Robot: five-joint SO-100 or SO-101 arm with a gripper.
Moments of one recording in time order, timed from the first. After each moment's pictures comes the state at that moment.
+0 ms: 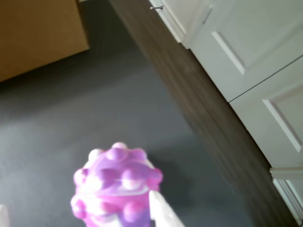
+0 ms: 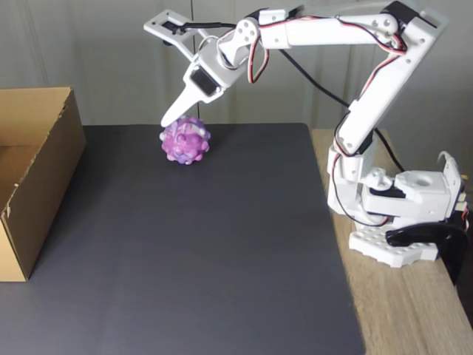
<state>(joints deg) 43.9 108.7 125.9 22.1 190.2</state>
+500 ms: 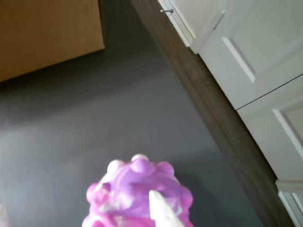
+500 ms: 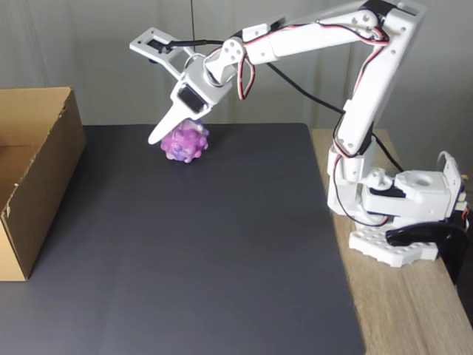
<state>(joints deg) 41.6 99.2 125.7 13.7 190.7</state>
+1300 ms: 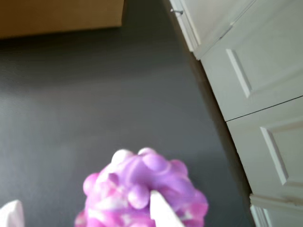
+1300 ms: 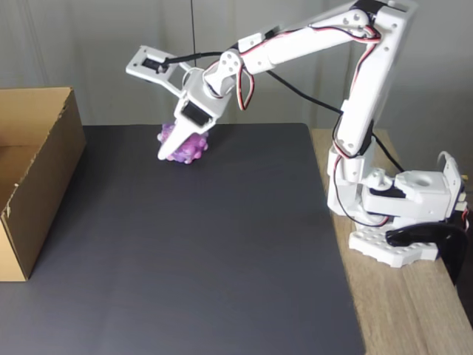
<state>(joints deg) 40.8 95.4 127.7 12.4 201.1</state>
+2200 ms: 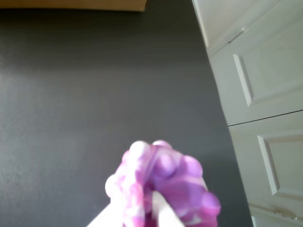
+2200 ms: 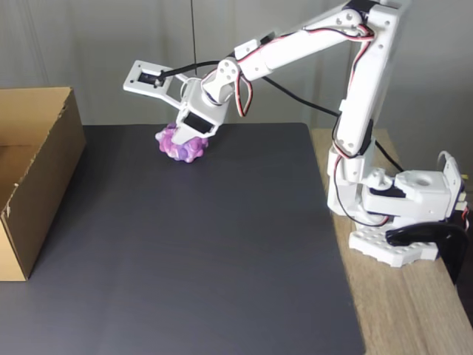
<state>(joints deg) 39.9 93.1 128.2 10.3 205.8</state>
